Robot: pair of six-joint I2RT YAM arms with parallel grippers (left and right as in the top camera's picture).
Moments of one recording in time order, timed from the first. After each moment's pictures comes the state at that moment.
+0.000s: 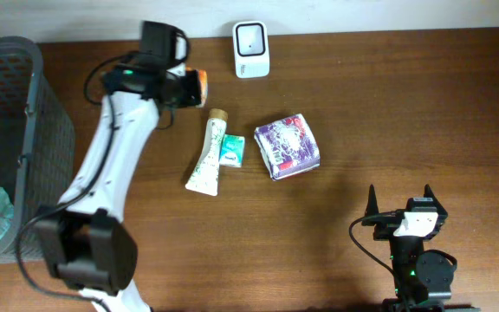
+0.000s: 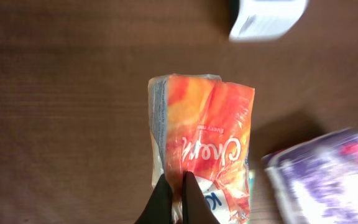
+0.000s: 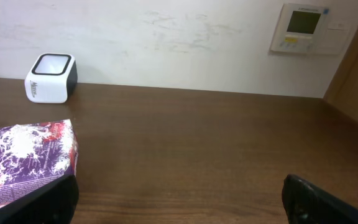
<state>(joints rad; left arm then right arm) -0.21 1.88 1.76 -0.87 0.02 -0.22 -0.02 0.01 0.01 -0.07 0.05 -0.08</state>
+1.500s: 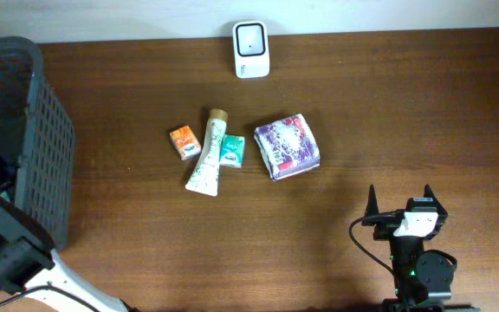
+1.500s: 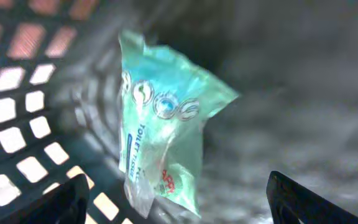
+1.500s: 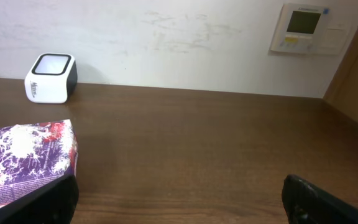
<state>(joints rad) 0.69 2.12 1.85 -1.29 -0.32 -0.18 -0.02 0.01 0.01 -0.07 0.05 -0.08</state>
